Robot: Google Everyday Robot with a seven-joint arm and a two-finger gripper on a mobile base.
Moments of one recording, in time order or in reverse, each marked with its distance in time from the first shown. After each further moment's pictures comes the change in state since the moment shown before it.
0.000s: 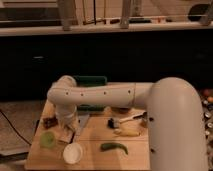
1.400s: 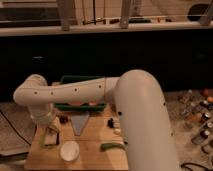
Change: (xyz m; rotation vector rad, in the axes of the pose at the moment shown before) arm -0.046 -0.071 -0.010 -0.120 -0.011 -0.322
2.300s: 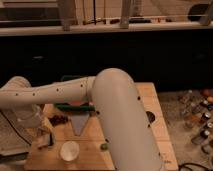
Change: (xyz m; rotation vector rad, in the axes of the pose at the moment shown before) arm -0.008 -0.039 0.003 -0.091 -0.031 -0.172
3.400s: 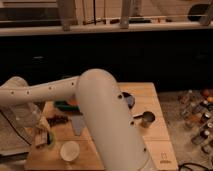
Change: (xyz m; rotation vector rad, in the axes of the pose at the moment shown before) arm 0.020 -0.010 0.015 -0.013 -0.052 -0.007
